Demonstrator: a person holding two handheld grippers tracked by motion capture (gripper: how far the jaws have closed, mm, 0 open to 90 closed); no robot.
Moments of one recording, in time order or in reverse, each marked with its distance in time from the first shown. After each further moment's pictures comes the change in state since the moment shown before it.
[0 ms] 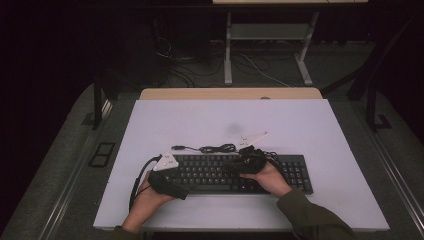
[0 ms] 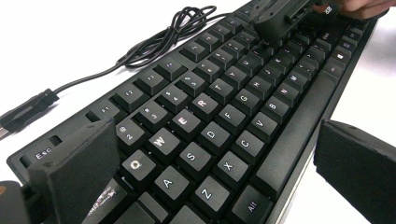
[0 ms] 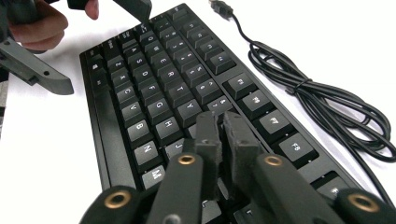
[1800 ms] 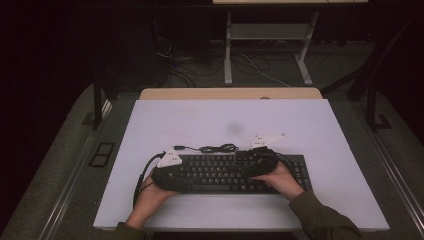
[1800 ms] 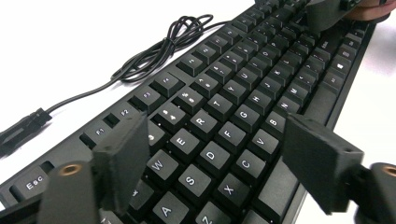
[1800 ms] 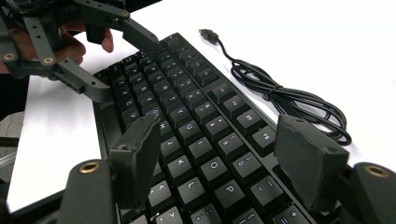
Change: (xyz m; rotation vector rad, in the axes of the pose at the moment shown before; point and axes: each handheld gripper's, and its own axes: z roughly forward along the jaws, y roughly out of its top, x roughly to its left) left arm 0.002 0.009 0.008 -0.005 -0.015 0.013; right arm -0.011 -0.017 -0.024 -0.133 0.008 0.039
